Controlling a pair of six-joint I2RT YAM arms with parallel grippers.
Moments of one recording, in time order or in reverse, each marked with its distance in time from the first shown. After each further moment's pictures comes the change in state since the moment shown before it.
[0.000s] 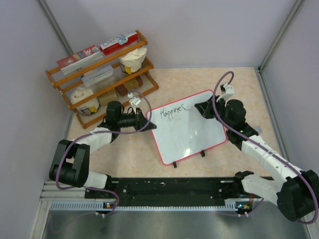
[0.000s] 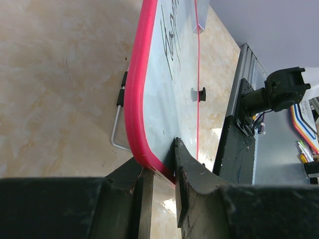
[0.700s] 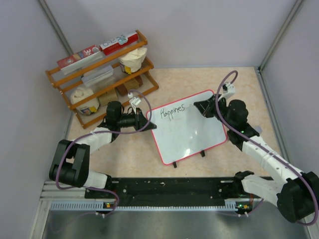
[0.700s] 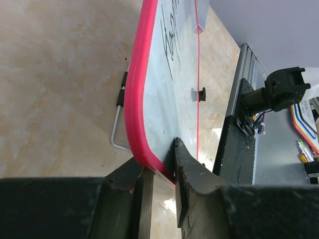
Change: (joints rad) left arm 0.000 0.000 0.000 0.000 0.000 0.001; right arm -0.008 -0.009 -0.006 0.054 -0.062 0.047
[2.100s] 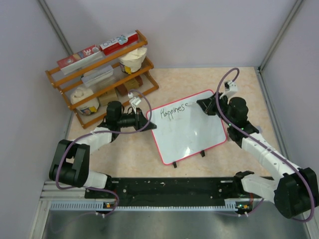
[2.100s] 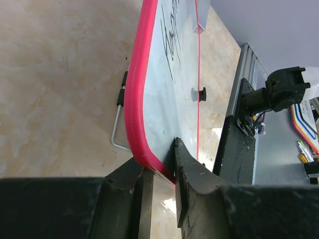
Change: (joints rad) left arm -0.001 0.000 0.003 -0.009 -0.004 0.002; right arm -0.054 0.048 0.016 0.011 0.019 0.004
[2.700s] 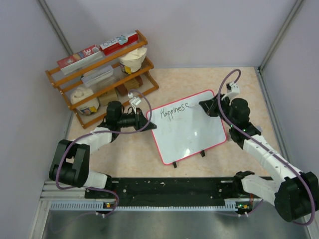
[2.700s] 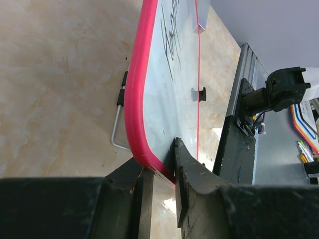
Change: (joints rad) left arm 0.000 0.000 0.000 0.000 0.000 0.000; right arm -0.016 -0.039 -0.010 -0.063 0.011 -0.018
